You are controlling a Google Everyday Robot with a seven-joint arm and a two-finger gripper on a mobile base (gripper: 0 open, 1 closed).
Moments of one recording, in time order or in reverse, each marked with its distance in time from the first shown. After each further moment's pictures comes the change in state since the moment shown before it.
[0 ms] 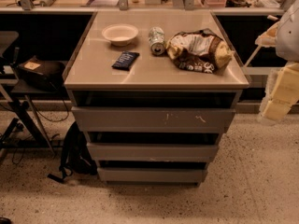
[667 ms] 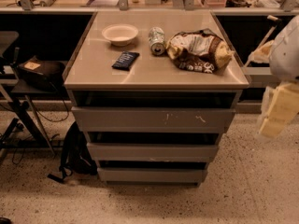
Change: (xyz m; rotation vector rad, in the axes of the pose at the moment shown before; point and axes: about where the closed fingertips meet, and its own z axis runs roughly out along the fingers) arm 0.000 0.019 0.023 -0.039 -0.030 -0.033
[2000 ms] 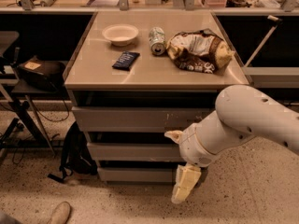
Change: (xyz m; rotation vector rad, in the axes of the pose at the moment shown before) arm -0.083 0.108 0.244 -0.271 -0.357 -0.159
